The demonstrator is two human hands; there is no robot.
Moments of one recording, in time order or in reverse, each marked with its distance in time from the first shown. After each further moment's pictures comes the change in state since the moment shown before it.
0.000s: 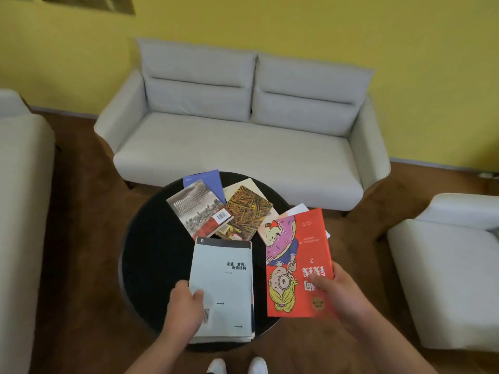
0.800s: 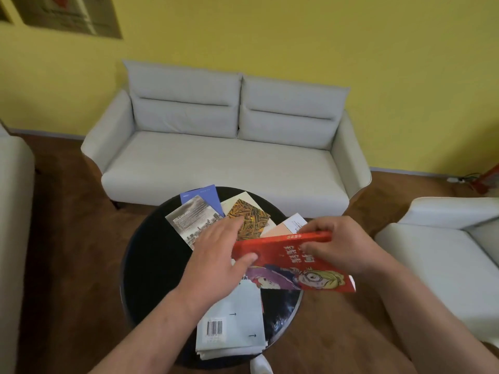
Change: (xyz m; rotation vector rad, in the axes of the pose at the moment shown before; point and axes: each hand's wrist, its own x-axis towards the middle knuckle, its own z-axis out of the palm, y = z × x) left_hand -0.003 0.101 -0.058 0.305 0.053 1.040; right_hand -0.070 -0.147 0.047 -0.791 0.032 -0.475
